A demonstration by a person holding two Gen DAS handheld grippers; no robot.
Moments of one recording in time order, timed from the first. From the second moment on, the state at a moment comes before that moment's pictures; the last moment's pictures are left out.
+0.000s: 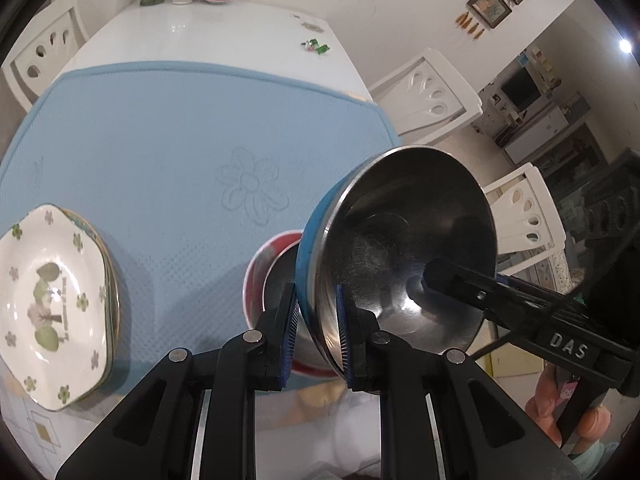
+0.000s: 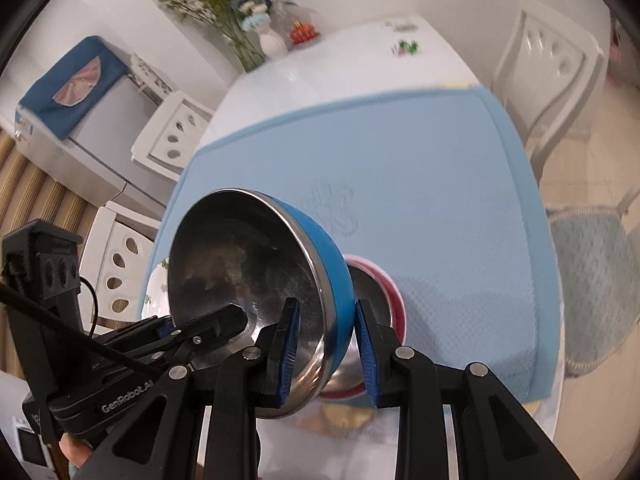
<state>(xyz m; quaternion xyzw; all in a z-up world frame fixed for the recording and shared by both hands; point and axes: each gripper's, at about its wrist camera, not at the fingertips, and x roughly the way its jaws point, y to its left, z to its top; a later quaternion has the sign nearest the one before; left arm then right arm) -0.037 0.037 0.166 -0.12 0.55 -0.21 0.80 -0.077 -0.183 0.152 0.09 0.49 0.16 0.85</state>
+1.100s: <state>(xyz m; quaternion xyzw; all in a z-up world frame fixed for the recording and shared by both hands) -0.032 0.009 0.123 -0.06 0.60 -0.18 0.78 -0.064 -0.200 0.106 0.14 0.56 0.15 0.80</state>
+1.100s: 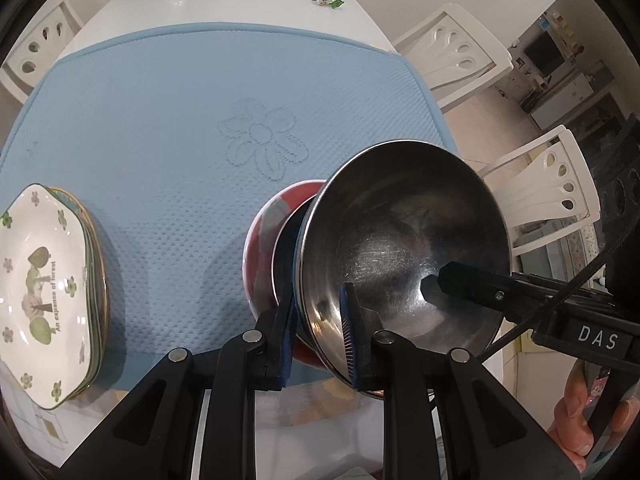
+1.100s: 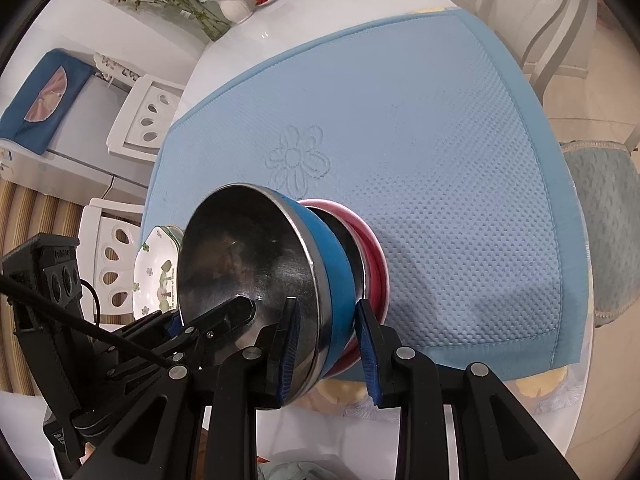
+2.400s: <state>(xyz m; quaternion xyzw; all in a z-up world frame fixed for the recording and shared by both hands) -0.032 0.050 0.164 -0.08 0.54 -0.14 0.83 -0.083 -0.188 0.151 0.08 0.46 0.13 0.87</state>
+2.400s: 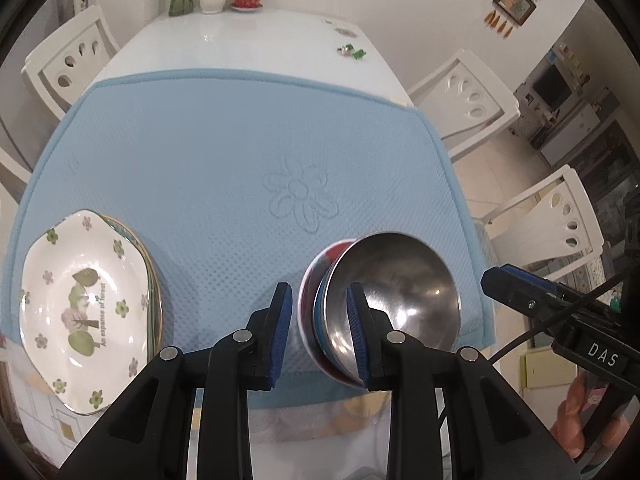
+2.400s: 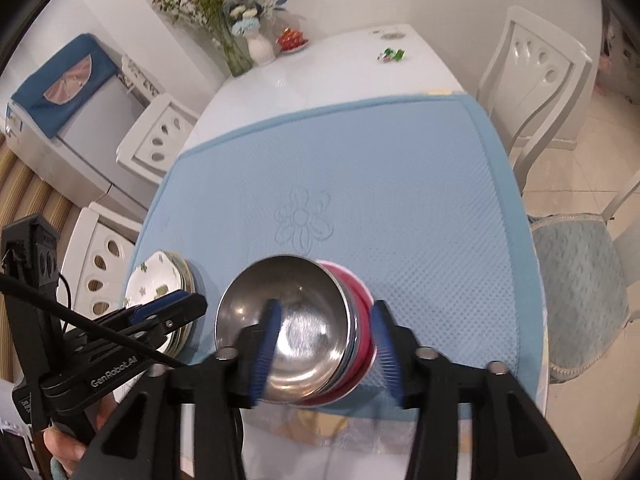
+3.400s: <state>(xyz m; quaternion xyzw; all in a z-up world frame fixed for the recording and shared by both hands) -0.019 0.049 0.103 -0.17 0.59 -0.13 0.78 -0.054 -0.212 0.069 0.13 0.56 0.16 0.80</state>
